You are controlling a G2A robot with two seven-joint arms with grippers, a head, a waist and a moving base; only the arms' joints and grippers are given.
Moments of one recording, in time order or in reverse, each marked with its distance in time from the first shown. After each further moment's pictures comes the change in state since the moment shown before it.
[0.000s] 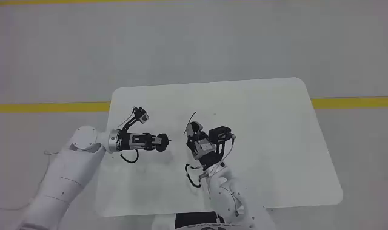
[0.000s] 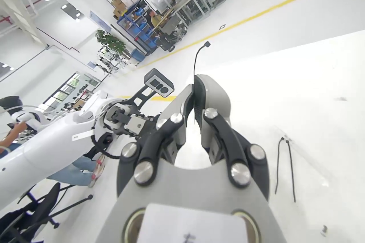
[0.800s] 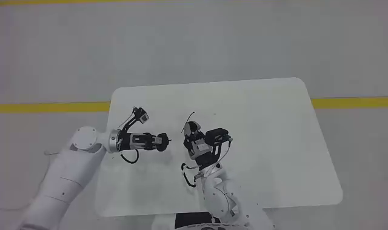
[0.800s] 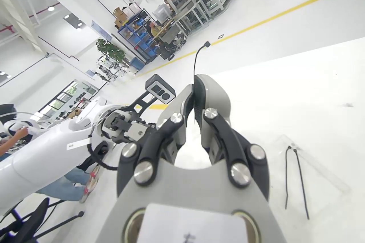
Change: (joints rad) left arm 0.013 -0.002 -0.001 -0.004 0.002 0.000 0.054; right arm 0.048 0.026 -0.067 0.037 0.043 0.071 -0.084
